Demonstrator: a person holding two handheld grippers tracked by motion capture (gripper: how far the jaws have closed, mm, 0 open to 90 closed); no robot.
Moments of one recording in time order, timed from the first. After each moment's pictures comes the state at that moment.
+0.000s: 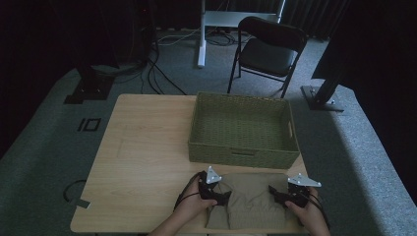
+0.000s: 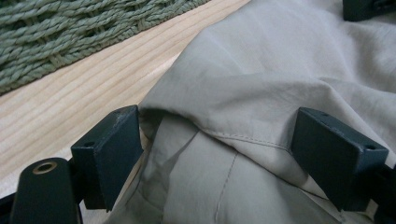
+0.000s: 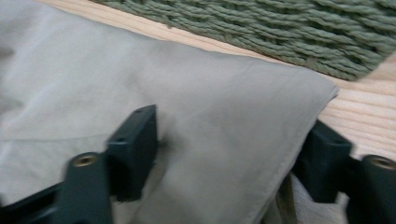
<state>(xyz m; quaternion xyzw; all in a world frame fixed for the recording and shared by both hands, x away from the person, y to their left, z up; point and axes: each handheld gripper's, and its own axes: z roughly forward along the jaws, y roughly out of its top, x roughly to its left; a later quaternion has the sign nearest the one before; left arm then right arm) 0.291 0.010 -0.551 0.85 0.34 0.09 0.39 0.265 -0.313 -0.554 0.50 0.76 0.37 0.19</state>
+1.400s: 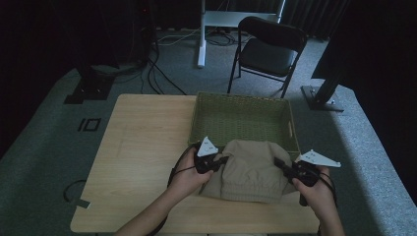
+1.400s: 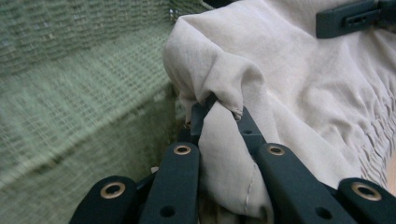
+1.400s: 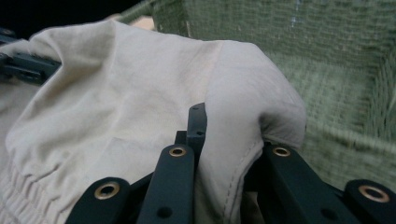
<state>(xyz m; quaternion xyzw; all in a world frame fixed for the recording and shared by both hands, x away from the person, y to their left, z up) 0.324 0.029 -0.436 0.82 0.29 0.12 0.48 0.280 -0.301 -0.441 0.46 0.72 0.48 0.20</state>
